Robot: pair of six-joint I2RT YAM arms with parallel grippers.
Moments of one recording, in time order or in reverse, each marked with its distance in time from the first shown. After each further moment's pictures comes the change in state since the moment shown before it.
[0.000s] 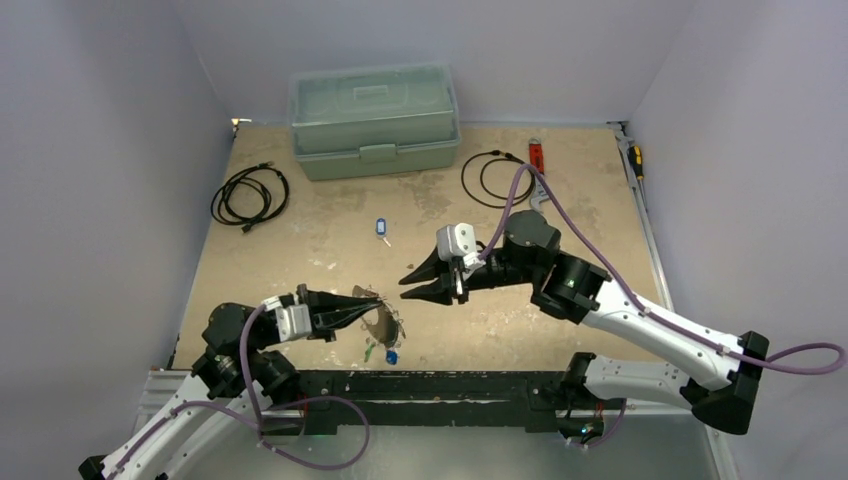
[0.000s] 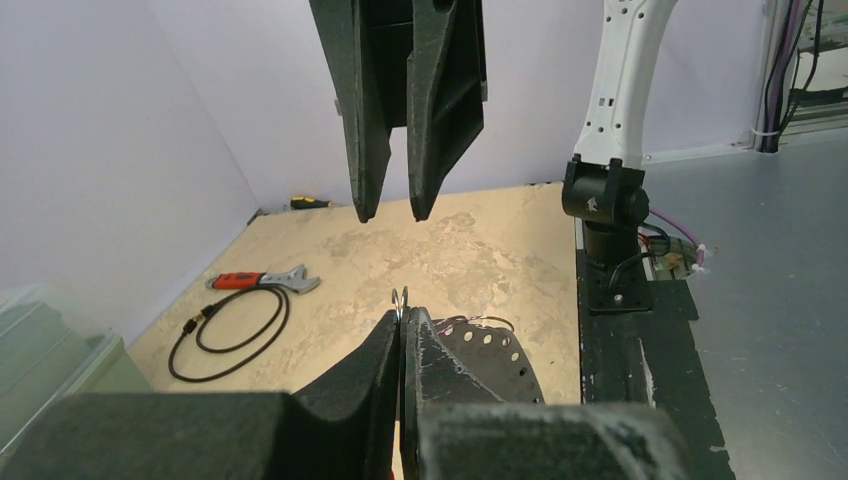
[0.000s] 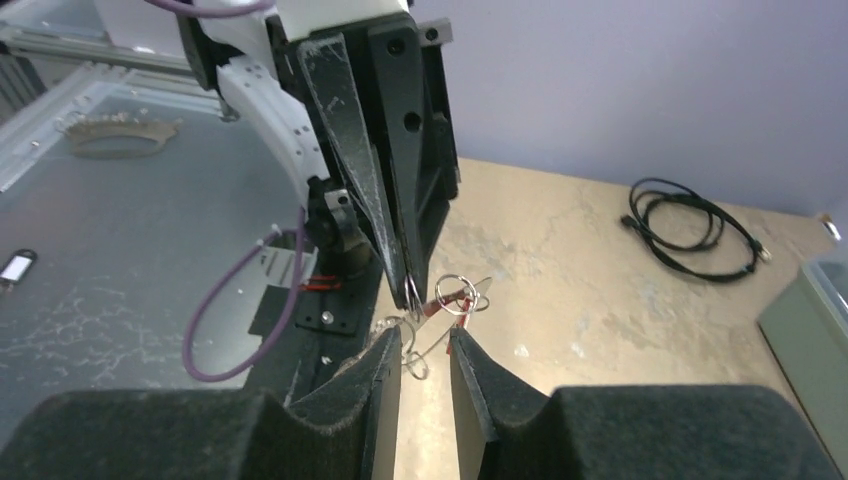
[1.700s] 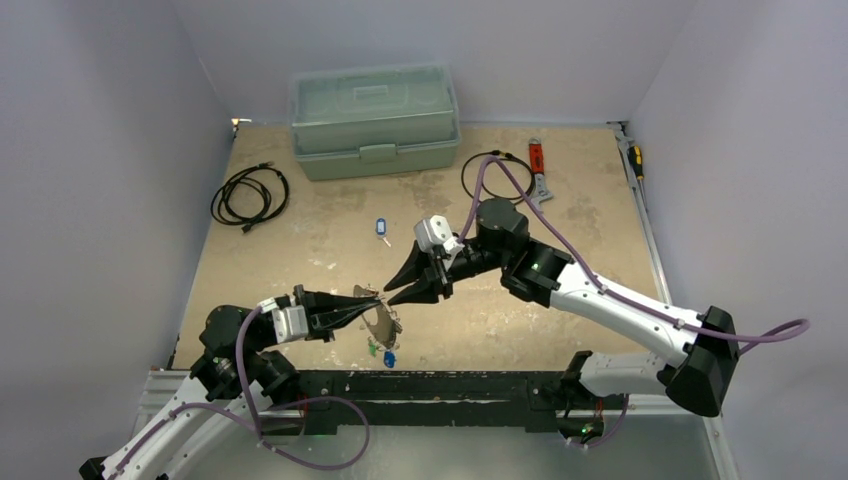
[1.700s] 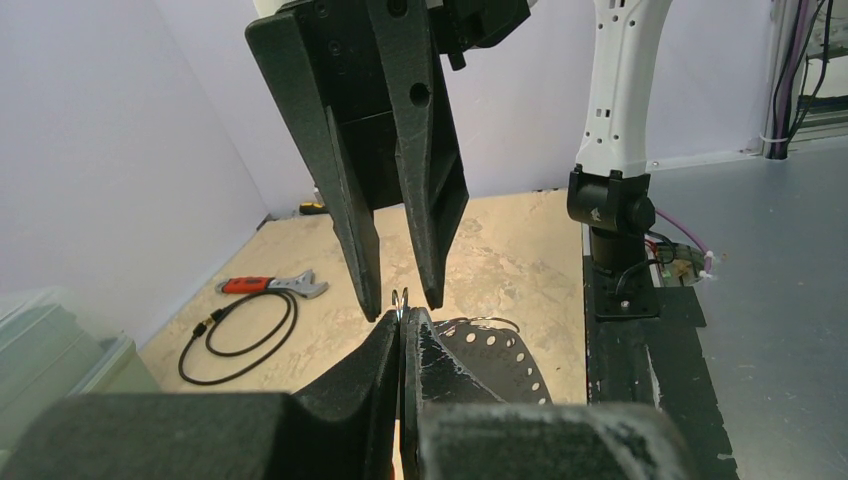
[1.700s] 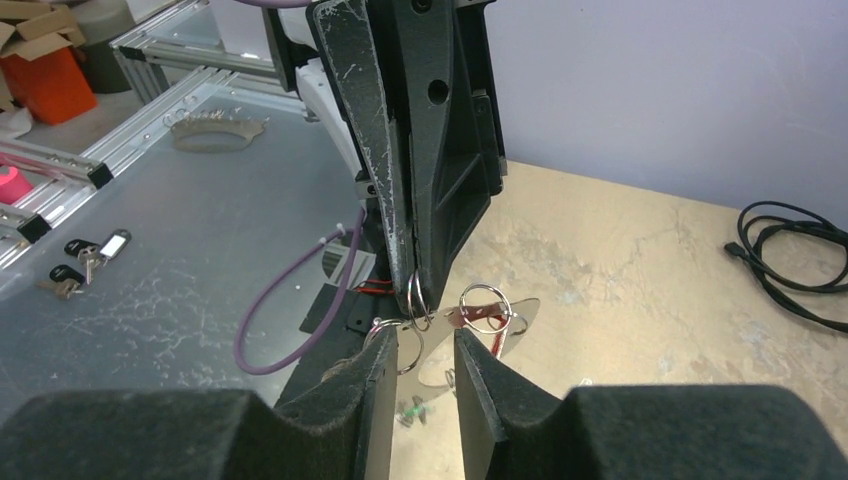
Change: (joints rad) left arm 0.000 -0.019 0.000 0.000 -0.014 0.000; right arm -0.069 0.178 -0.008 0.179 -0.284 0.071
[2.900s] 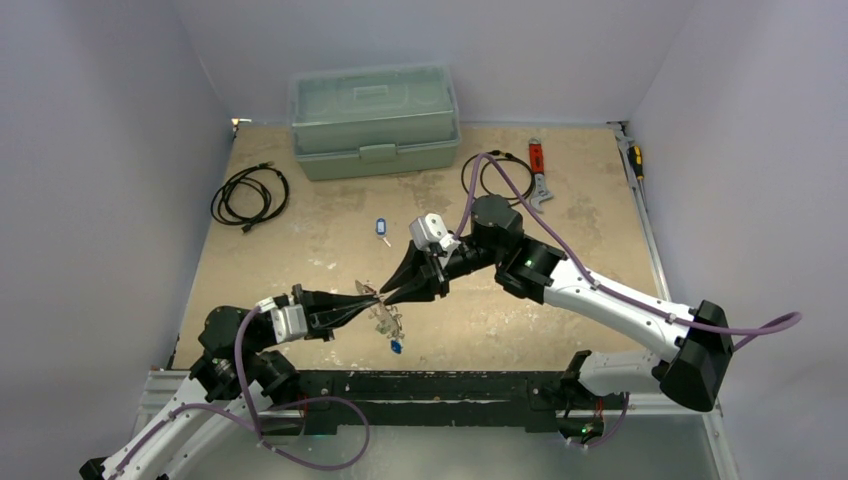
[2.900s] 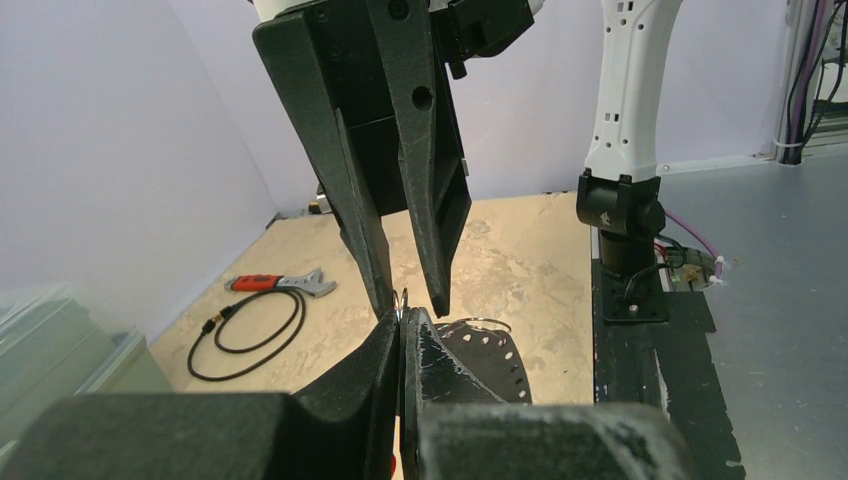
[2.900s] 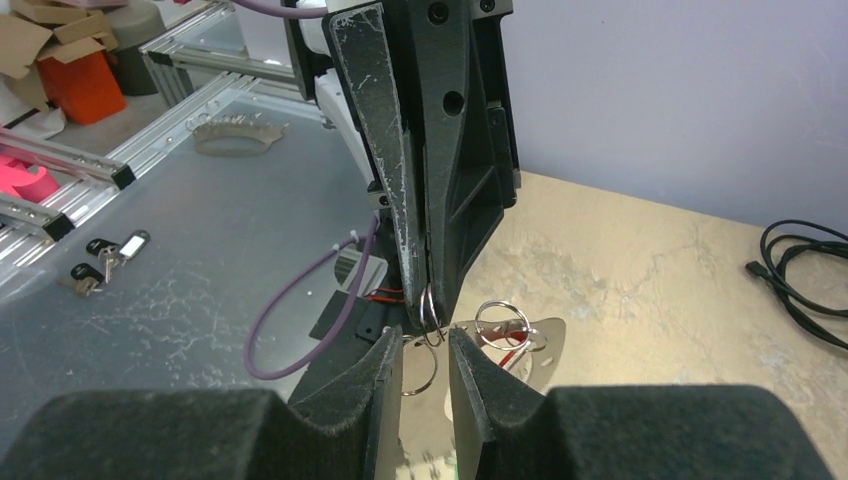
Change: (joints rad) left arm 0.000 -0.008 0.000 -0.003 -0.022 0.000; right arm 0.000 0.043 0.019 0.036 -0.050 0.018
